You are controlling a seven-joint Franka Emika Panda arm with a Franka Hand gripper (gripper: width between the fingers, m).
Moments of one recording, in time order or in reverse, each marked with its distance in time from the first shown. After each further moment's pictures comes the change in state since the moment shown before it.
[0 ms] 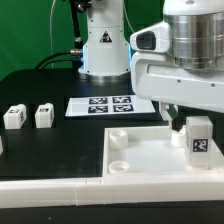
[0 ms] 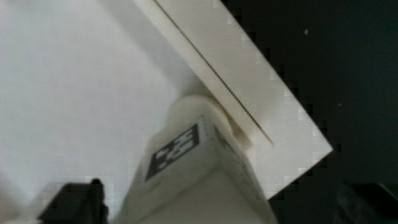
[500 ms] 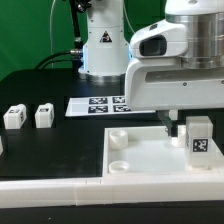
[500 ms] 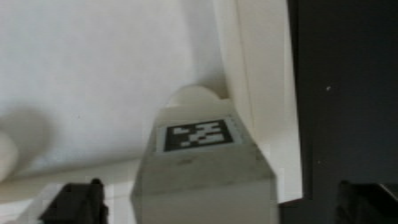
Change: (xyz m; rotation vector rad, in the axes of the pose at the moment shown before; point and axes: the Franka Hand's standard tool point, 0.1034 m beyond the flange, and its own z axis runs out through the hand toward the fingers) arm 0.001 0.001 0.000 -0.004 0.001 -0.404
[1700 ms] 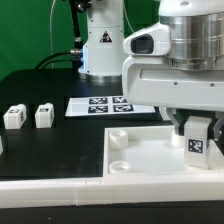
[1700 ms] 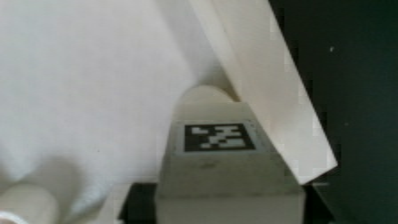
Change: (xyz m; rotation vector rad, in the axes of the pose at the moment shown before) arm 0.000 0.006 0.002 0.010 0.011 0.451
